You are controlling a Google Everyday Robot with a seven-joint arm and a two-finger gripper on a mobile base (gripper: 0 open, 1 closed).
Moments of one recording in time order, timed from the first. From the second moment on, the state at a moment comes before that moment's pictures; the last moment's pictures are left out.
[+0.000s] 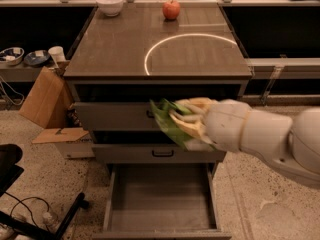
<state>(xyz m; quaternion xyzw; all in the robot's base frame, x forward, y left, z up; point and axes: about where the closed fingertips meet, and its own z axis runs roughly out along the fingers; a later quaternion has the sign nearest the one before) 0.474 -0.038 0.887 -0.48 0.62 0.18 0.59</state>
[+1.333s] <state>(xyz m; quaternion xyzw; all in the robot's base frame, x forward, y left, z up) 0.539 -0.083 0.673 -0.41 0.71 0.24 0.51</state>
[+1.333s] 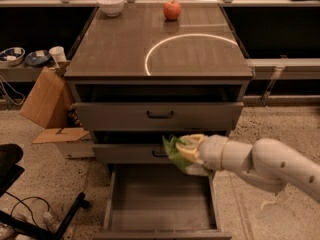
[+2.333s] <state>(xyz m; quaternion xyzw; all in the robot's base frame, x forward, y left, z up) 0.553 -0.015 0.444 -0.44 0.73 0.26 0.46</state>
